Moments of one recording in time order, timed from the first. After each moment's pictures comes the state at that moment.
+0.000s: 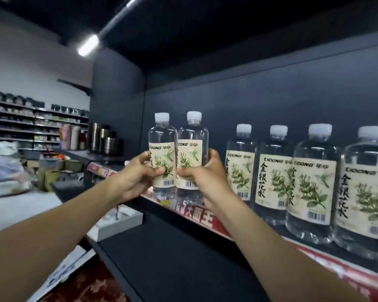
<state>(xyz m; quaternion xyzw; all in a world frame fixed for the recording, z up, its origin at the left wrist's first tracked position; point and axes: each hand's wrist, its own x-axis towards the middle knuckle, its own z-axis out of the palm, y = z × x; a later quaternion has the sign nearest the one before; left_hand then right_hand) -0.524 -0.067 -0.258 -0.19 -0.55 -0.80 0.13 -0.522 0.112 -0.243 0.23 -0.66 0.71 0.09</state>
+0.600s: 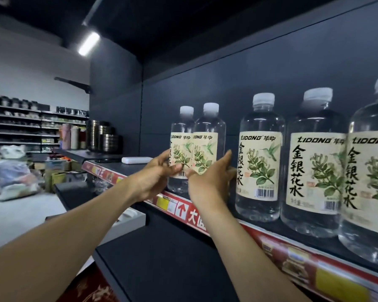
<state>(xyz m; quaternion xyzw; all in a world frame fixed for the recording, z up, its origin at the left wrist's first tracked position) -0.646 -0.064 -0.284 -0.23 -0.65 -0.72 0.09 -0.592 0.085 -0.276 0.05 -0.76 0.60 0.23</state>
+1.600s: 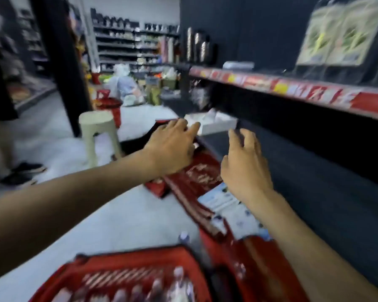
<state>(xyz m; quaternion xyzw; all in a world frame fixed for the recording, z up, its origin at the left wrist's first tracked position) -0.328 -0.131 -0.413 0.10 -0.97 0.09 0.19 -0.388 0.032 -0.438 0.32 -0.91 0.23 0.15</state>
